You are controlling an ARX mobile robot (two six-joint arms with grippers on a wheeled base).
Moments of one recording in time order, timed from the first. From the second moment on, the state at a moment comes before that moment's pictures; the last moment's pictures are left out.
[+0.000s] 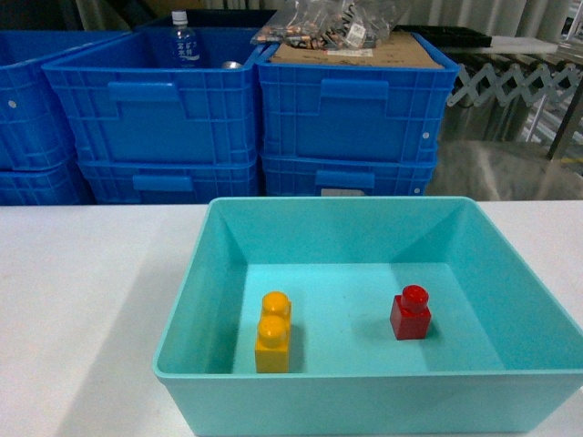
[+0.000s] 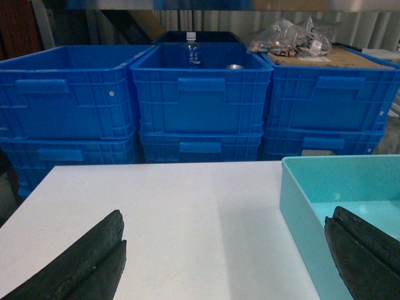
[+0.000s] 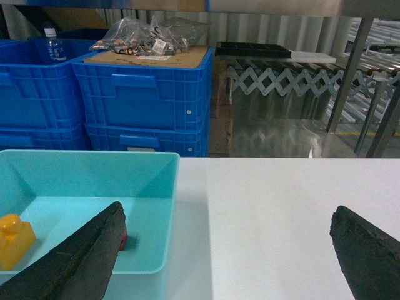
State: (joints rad) left arm 0.00 0.01 0.01 0.00 0.00 0.00; right arm 0.00 0.00 0.01 0.00 0.00 0.00
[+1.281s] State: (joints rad) left arm 0.00 0.01 0.01 0.00 0.00 0.00; right arm 0.00 0.00 0.01 0.00 0.00 0.00
